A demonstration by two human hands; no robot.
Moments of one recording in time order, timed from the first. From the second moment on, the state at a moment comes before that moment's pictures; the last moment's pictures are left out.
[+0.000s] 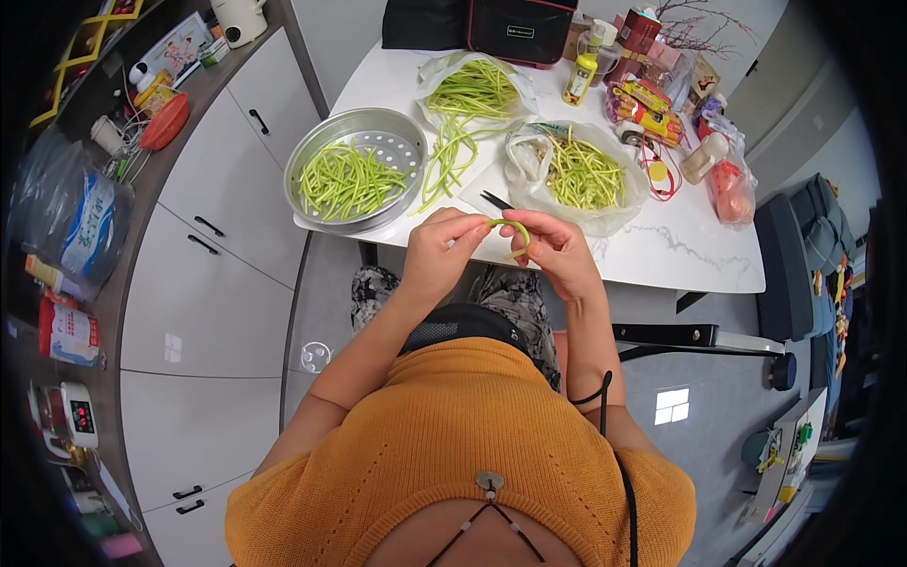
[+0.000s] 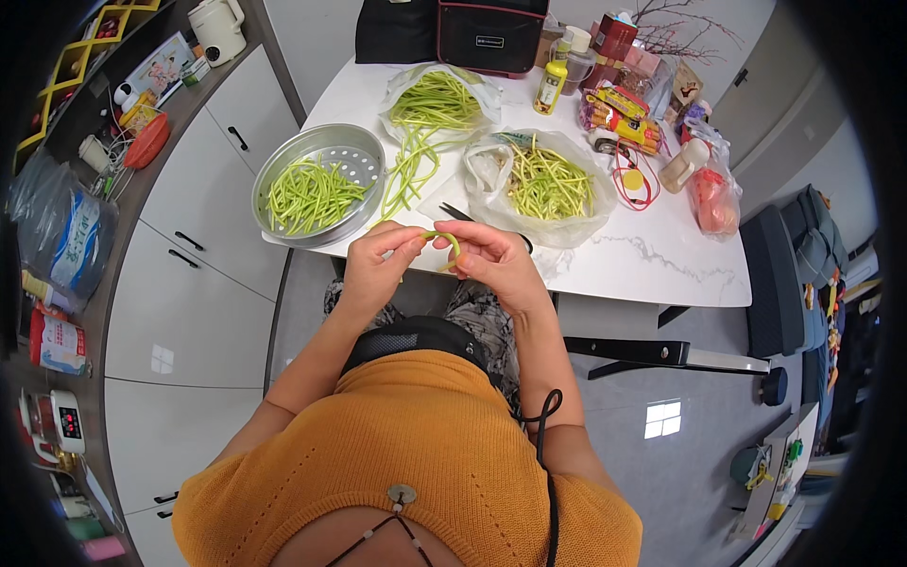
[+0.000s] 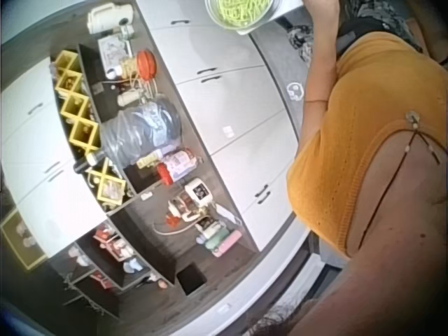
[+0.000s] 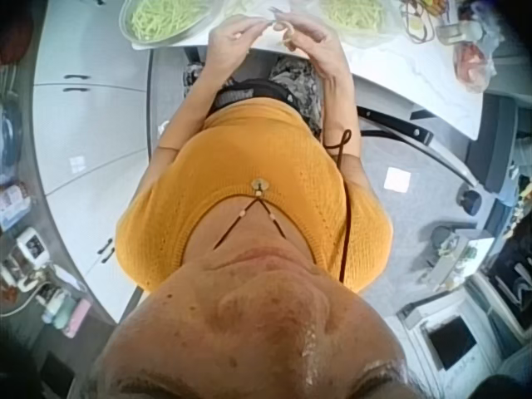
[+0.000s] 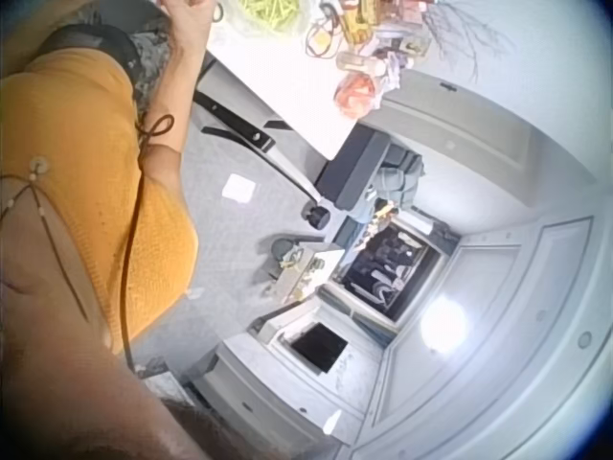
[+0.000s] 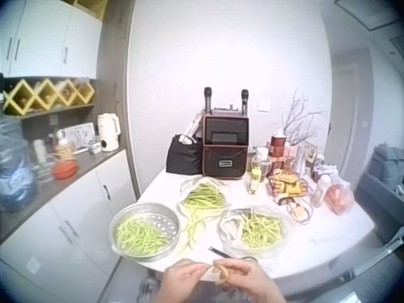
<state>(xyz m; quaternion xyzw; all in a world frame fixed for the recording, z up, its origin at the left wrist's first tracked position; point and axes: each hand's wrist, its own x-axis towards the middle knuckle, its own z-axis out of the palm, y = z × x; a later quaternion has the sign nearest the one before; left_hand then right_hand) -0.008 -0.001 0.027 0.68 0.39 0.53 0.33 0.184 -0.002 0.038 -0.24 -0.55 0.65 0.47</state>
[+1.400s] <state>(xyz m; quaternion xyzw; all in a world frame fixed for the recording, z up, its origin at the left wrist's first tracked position) -0.032 0.020 0.036 0.71 0.37 0.44 0.40 0.185 -0.006 0.054 -0.37 -0.77 0.31 0.42</state>
